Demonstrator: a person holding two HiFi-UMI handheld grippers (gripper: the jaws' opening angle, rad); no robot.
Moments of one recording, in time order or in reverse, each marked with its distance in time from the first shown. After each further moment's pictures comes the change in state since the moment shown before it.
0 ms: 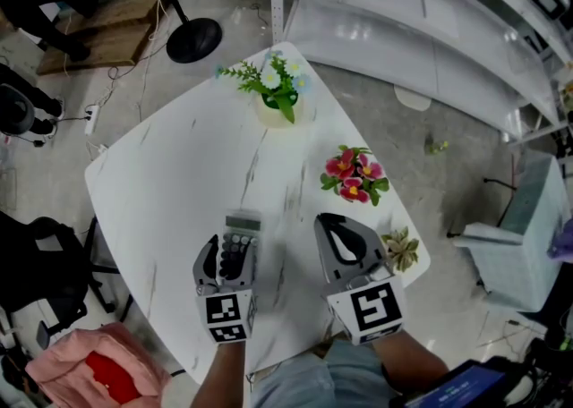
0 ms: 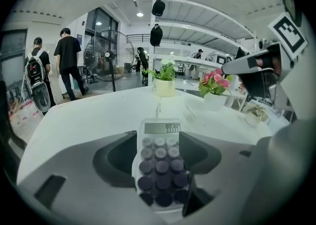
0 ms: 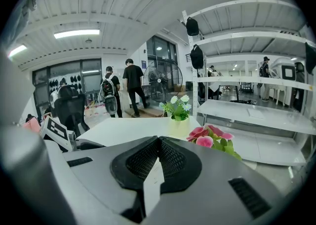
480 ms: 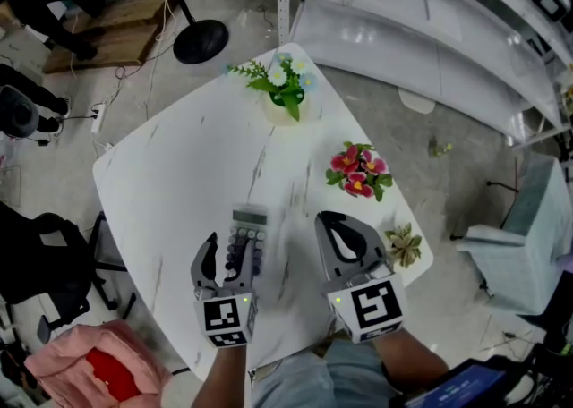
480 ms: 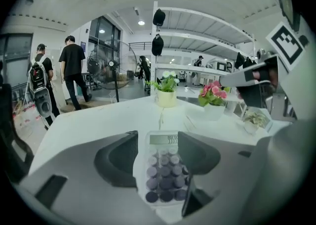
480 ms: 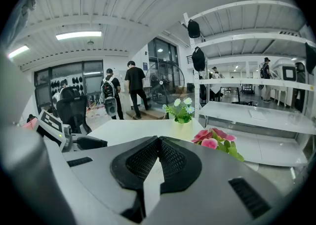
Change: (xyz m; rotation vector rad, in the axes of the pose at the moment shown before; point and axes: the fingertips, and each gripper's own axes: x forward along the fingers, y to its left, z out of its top) left arm -0.026 0.008 0.032 0.009 -0.120 0.036; right arm -0.003 0.012 0.008 -0.003 -0.025 0.014
